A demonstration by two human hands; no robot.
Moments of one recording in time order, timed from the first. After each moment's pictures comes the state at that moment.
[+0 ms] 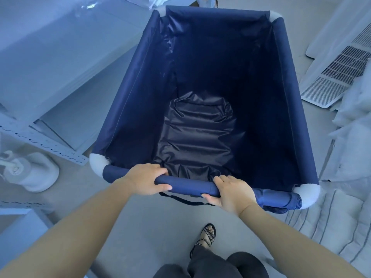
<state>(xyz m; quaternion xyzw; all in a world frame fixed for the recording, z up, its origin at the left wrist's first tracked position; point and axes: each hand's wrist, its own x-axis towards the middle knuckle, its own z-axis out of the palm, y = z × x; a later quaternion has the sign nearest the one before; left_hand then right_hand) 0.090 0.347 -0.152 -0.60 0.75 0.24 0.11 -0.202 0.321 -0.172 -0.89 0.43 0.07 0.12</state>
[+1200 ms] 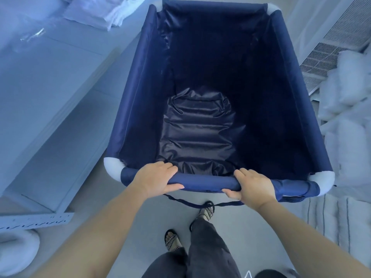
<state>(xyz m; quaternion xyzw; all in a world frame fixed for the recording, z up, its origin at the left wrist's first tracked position) 0.159 0.099 -0.167 -0.47 0.87 0.08 0.09 -0.150 0.129 -0.173 -0.81 0.58 0.06 0.04</state>
